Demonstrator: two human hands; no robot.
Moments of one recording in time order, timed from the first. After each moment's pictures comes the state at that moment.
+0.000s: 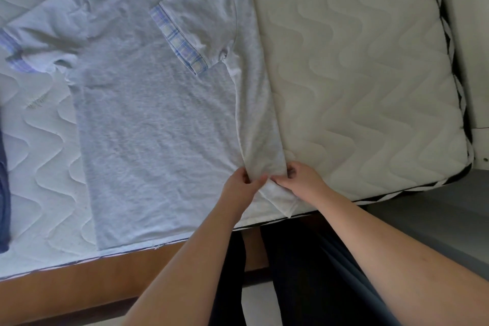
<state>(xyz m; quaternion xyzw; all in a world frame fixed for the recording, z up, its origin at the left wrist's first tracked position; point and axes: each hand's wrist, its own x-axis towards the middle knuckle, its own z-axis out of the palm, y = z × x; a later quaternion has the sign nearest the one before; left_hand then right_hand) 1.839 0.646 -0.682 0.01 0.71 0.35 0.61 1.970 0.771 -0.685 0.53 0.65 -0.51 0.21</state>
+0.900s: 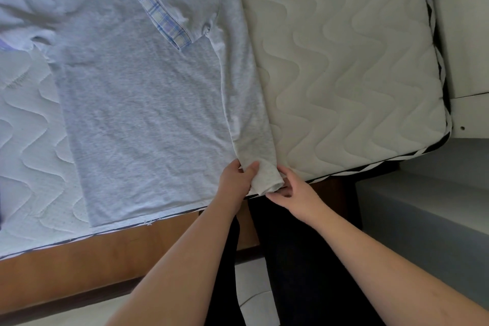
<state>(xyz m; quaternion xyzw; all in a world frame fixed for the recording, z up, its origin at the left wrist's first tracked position) 1.880 0.629 -0.675 -0.03 0.72 0.38 0.58 2.038 0.701 -0.653 0.52 0.55 -0.63 0.14</state>
